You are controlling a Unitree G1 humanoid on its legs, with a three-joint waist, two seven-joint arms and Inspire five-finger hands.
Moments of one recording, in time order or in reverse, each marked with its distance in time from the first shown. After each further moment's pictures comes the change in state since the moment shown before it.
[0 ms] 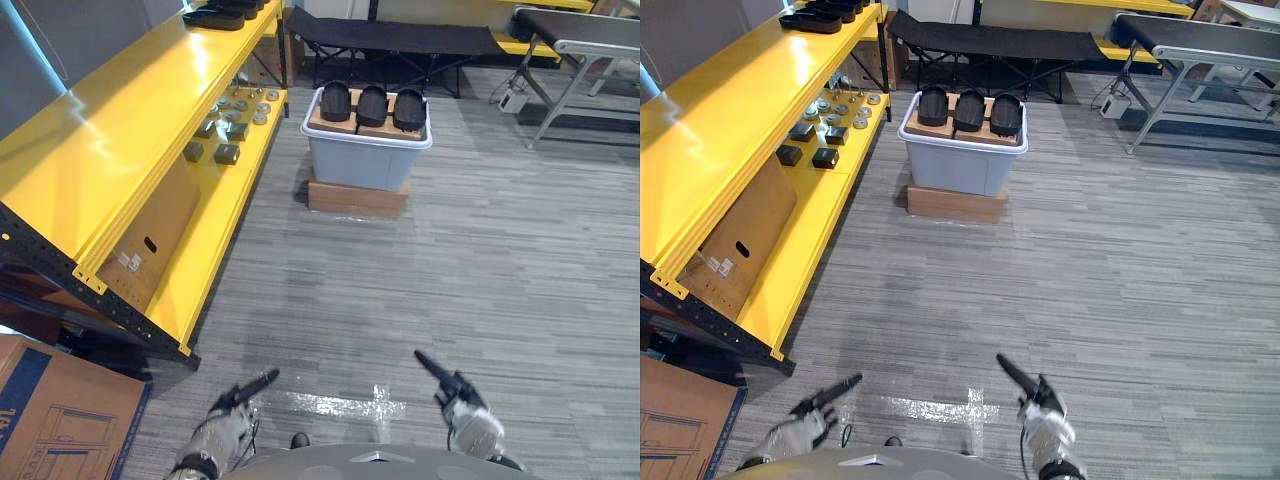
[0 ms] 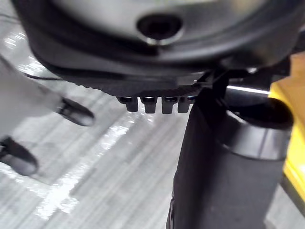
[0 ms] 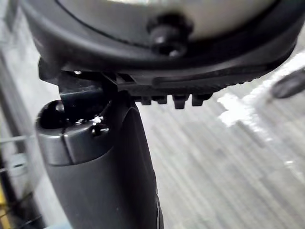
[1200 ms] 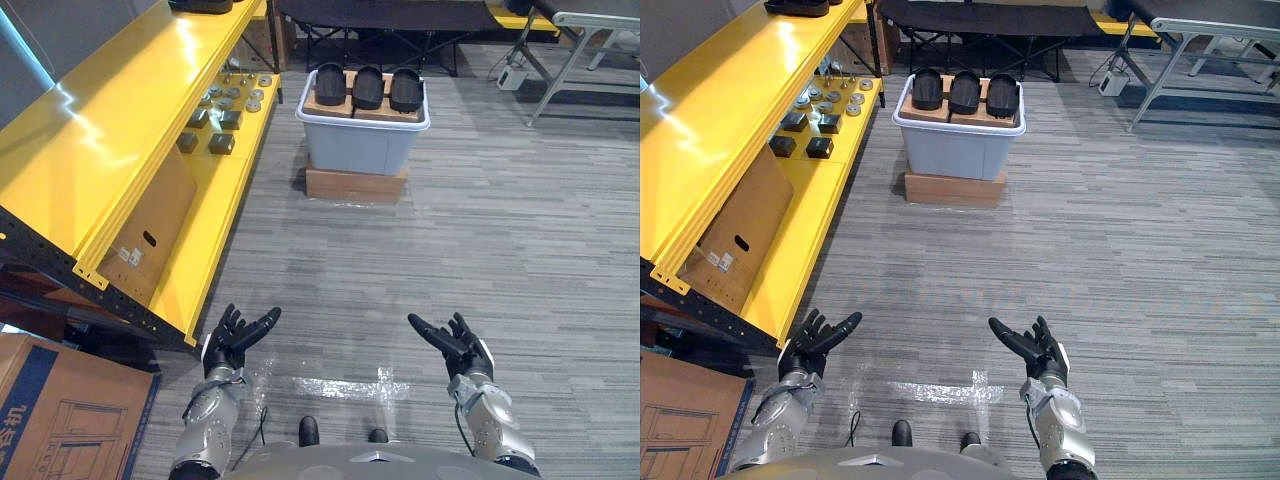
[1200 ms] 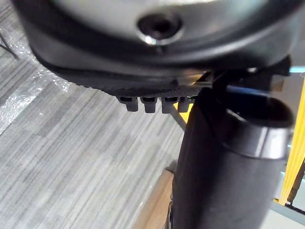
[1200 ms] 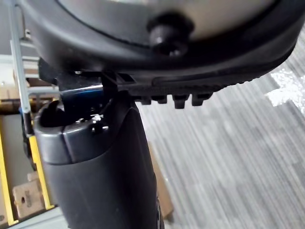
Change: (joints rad) left arm 0.220 -0.027 -0.123 -0.517 -0.026 -0.122 0.026; right arm 0.180 0.043 0.199 -0.345 -0.002 -0.012 0.039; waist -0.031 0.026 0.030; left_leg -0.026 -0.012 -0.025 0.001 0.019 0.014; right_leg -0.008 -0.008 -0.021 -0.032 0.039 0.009
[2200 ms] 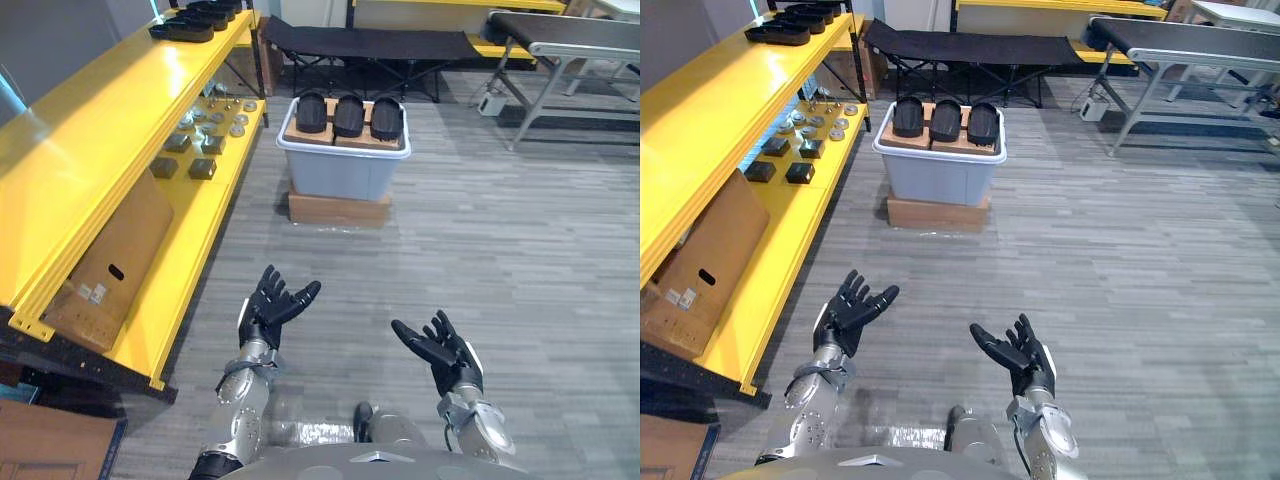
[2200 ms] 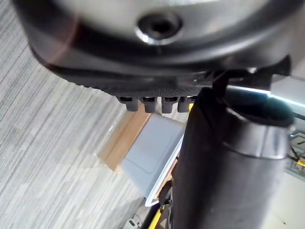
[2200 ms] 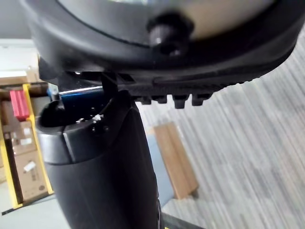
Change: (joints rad) left arm -0.003 -0.068 -0.196 -0.135 -0.006 -0.071 -0.044; right arm 0.228 0.045 0.104 -0.304 0.001 0.008 0.025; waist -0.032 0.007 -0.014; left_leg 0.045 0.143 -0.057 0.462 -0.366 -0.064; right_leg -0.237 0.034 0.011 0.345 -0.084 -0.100
